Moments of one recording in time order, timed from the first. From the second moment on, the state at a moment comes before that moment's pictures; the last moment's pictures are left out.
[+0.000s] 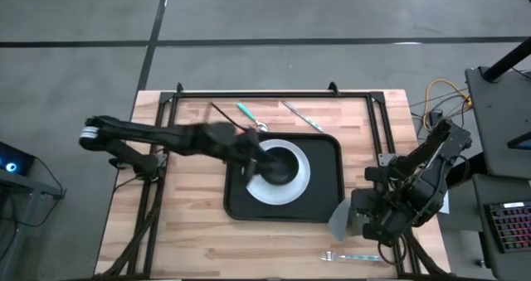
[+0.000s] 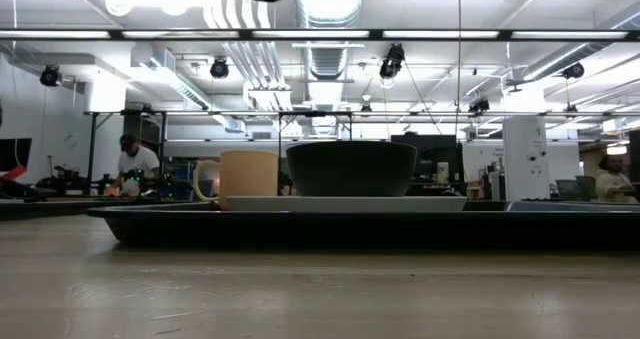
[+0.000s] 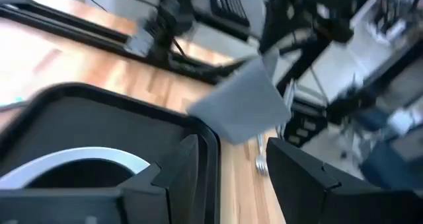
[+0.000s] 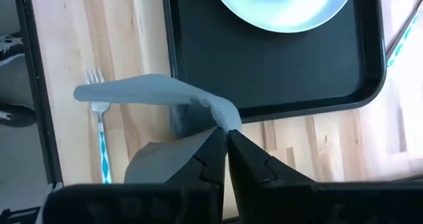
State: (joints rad) left arm -0.10 1.41 1.27 -0.19 0.08 -0.41; right arm 0.84 1.48 1.59 -1.57 0.33 0.97
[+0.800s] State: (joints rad) left arm -0.17 2.17 2.11 -0.58 0.03 0.27; right arm 0.84 1.47 1.59 -1.57 0.39 0.88
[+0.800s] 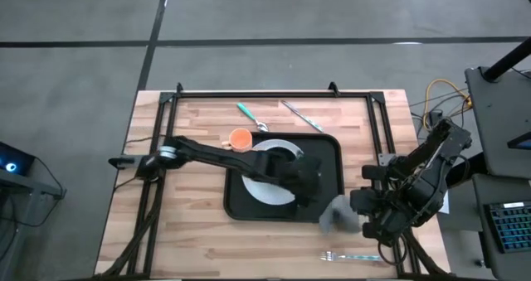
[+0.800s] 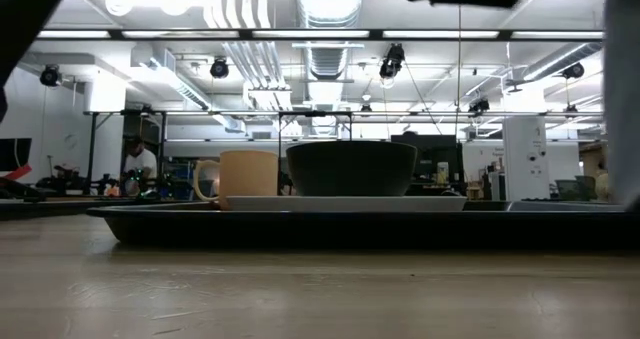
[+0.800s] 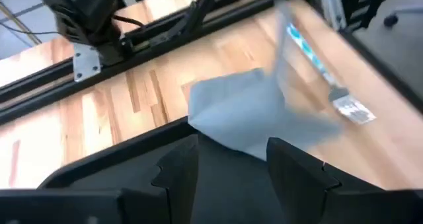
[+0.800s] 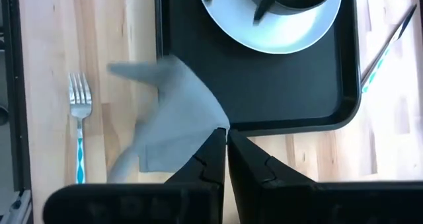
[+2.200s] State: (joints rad) left arm -0.14 1.58 1.67 -0.75 0.08 -0.03; right arm 0.62 1.87 1.56 -1.24 0.32 1.51
